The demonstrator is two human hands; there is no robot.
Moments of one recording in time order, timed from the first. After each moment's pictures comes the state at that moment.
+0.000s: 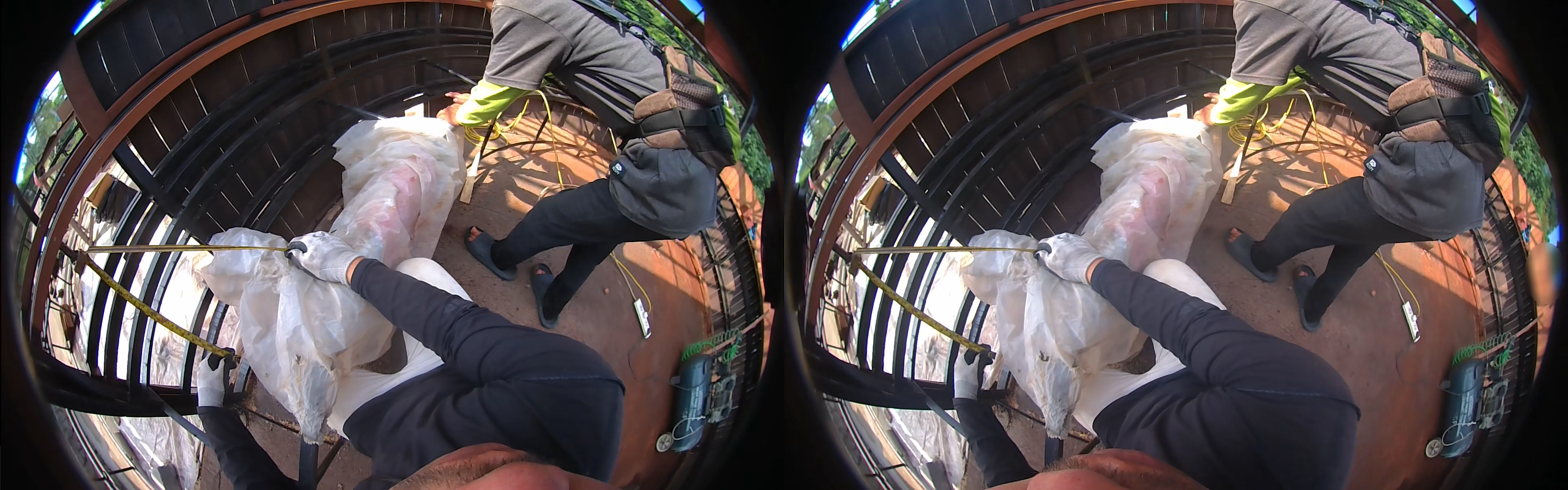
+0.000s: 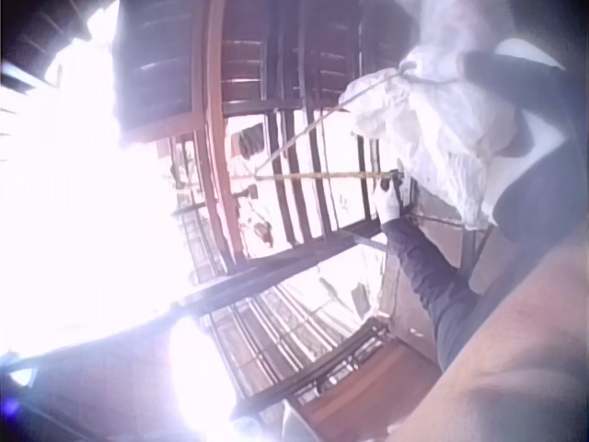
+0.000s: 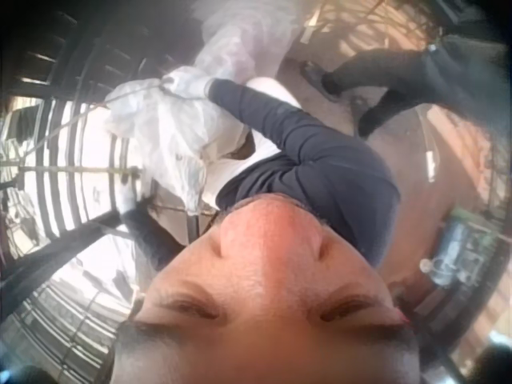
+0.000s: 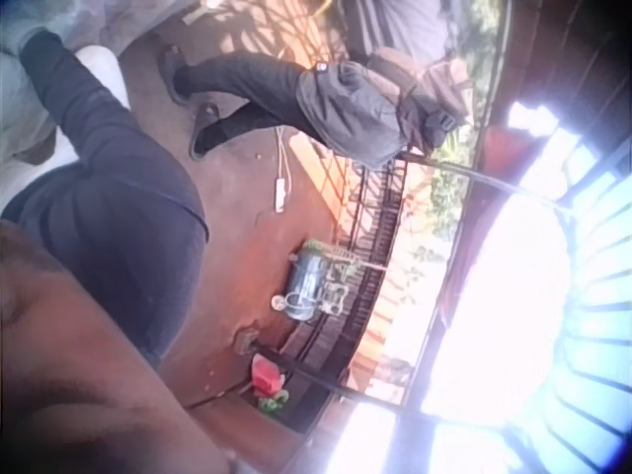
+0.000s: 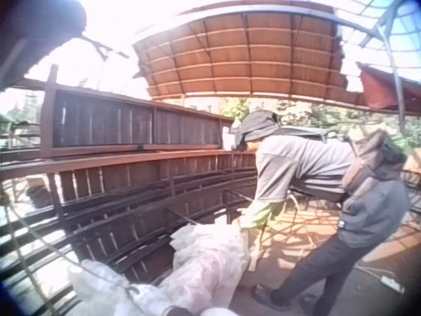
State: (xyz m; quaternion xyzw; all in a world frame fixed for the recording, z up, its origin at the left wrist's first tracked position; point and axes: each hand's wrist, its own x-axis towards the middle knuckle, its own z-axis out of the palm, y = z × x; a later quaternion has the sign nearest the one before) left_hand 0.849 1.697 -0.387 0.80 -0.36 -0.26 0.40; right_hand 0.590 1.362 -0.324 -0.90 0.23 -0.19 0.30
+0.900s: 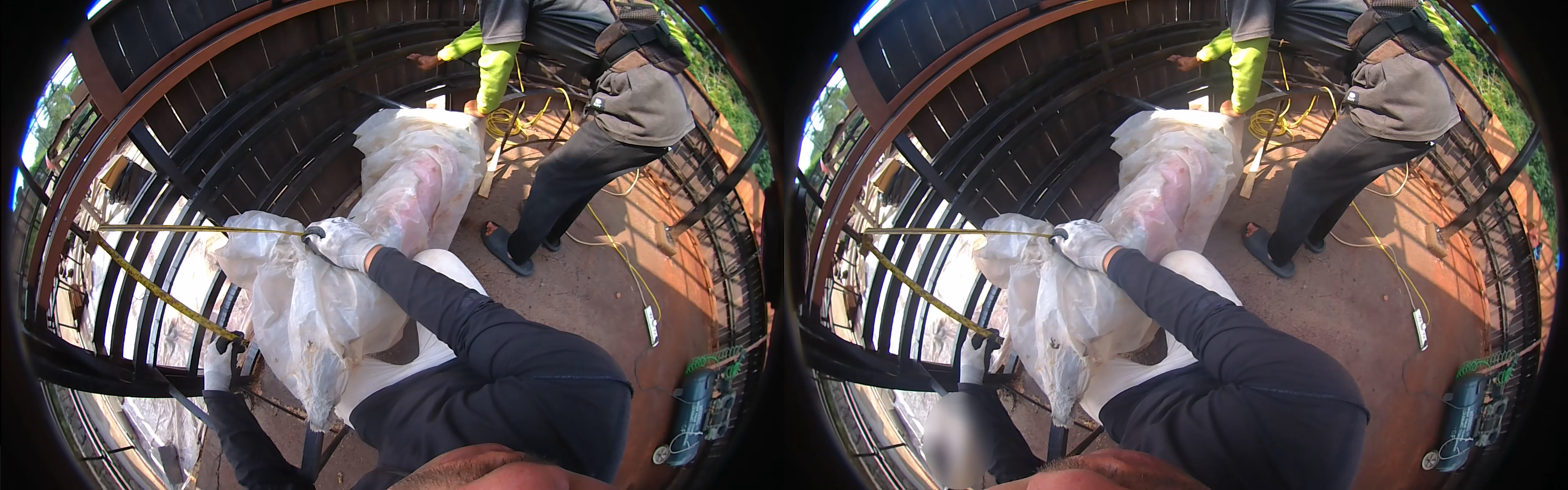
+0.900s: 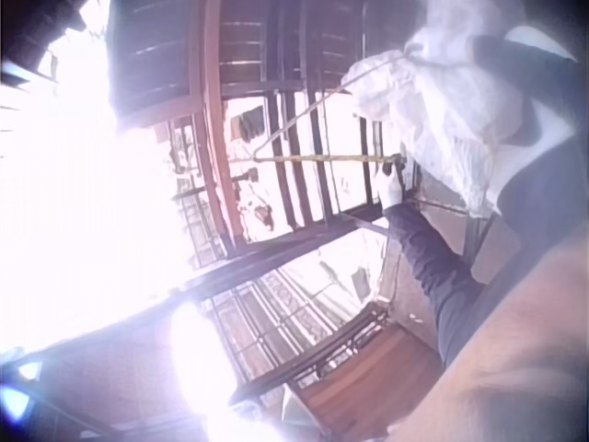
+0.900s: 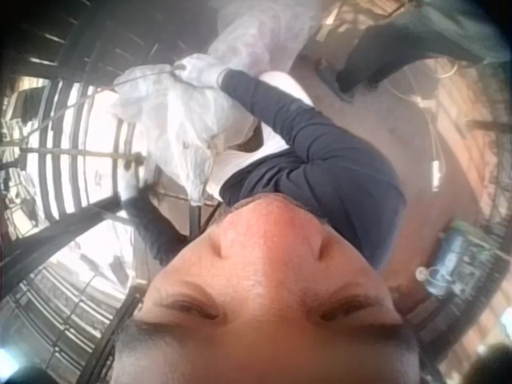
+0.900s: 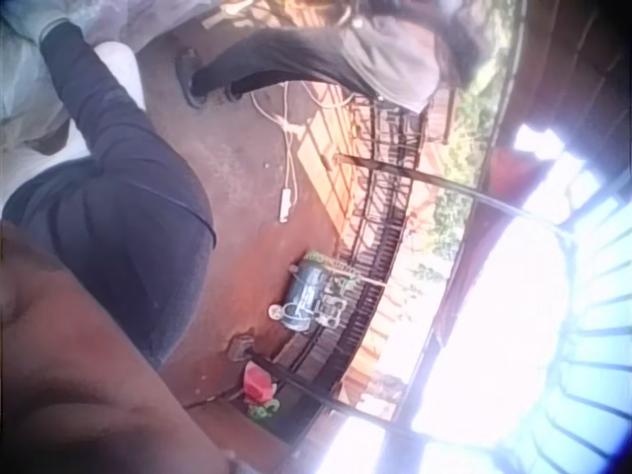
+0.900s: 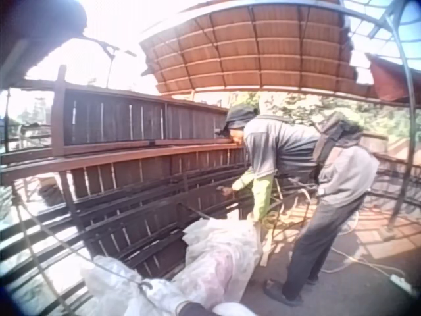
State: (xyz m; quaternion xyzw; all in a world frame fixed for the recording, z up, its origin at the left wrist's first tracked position) left_hand 0.841 1.696 -0.376 0.79 -0.34 -0.27 0.42; right_hand 0.589 1.362 -0.321 -0.91 0.23 -0.19 0.30
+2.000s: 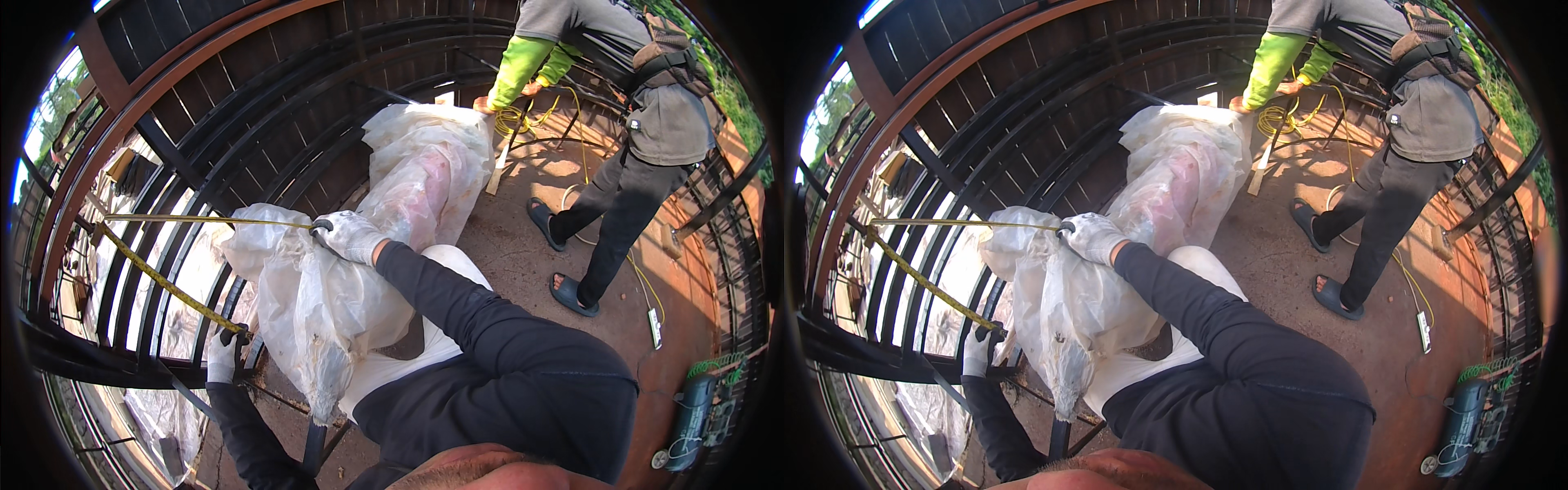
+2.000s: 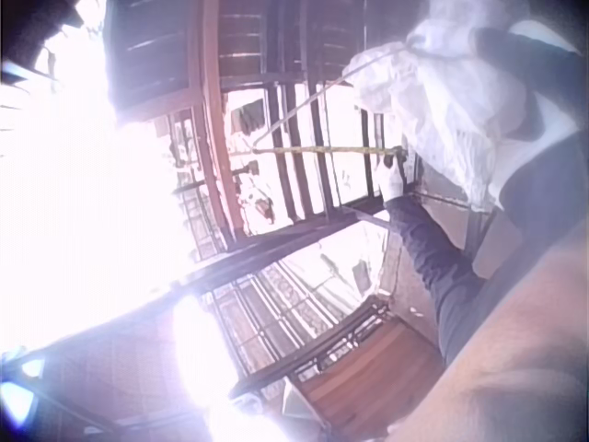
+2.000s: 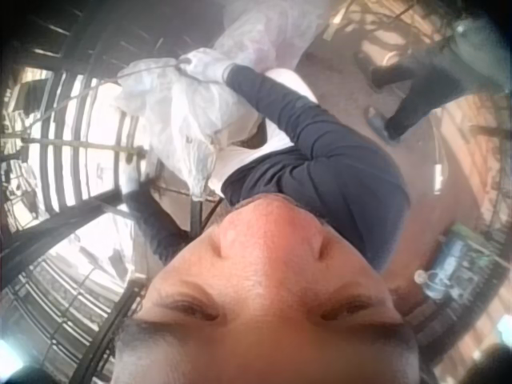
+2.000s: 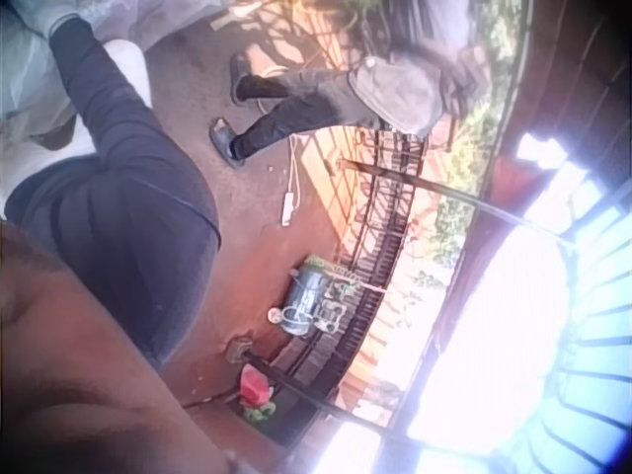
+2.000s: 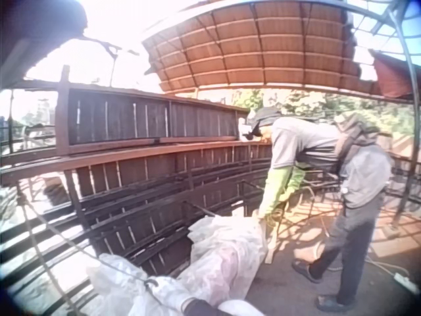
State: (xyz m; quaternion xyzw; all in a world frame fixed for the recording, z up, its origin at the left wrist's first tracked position) left_hand 0.828 1.692 -0.355 0.81 -0.34 -0.28 0.38; right_hand 0.591 1.360 -0.324 -0.90 0.23 -0.19 0.31
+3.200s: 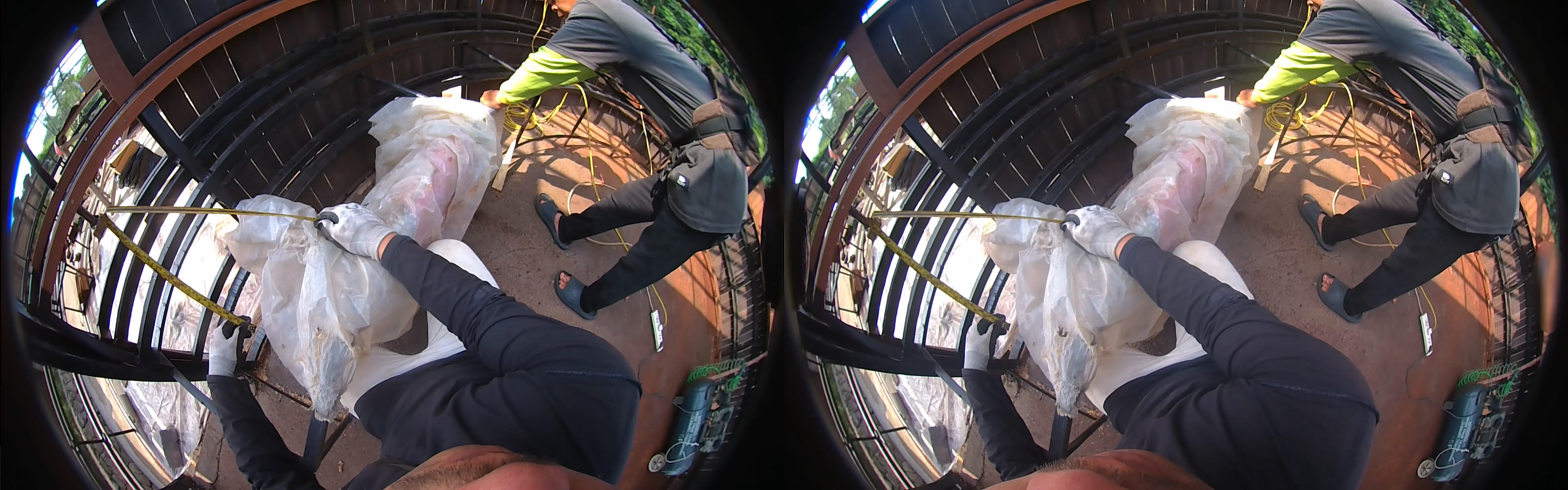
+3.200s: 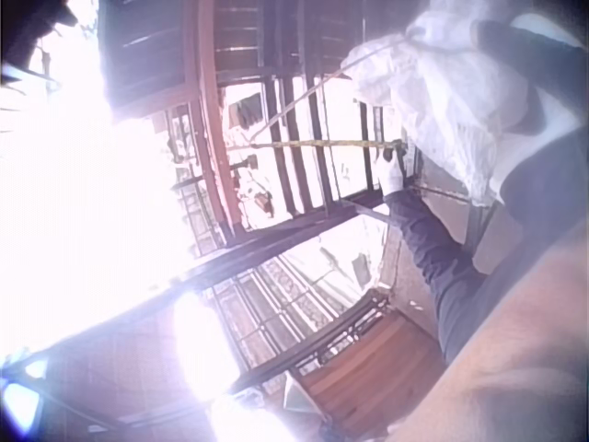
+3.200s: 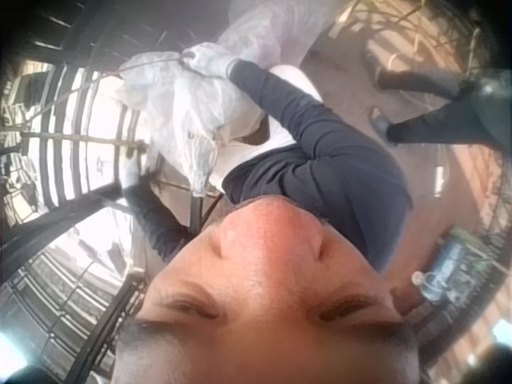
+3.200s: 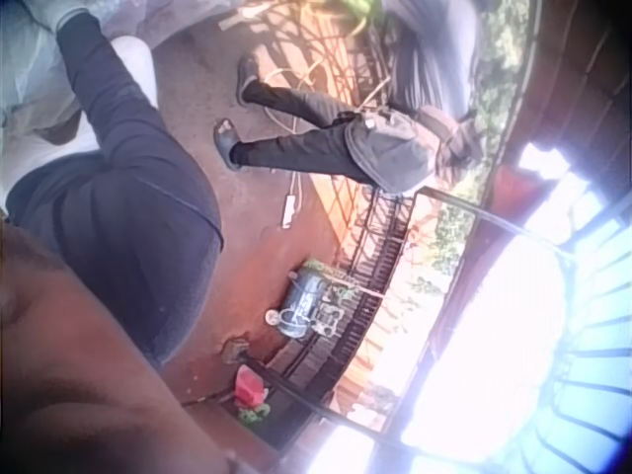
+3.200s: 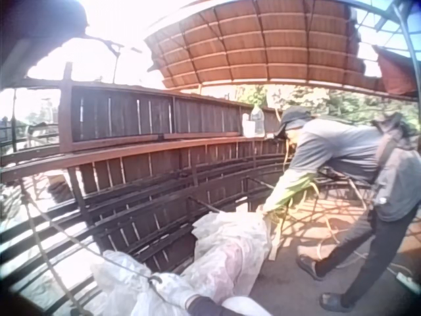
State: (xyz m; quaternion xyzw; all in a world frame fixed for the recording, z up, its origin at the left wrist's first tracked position) left_hand 0.839 1.696 -0.371 0.80 -0.36 -0.25 0.40; right_hand 0.594 1.357 -0.331 -0.90 0.22 -0.20 0.31
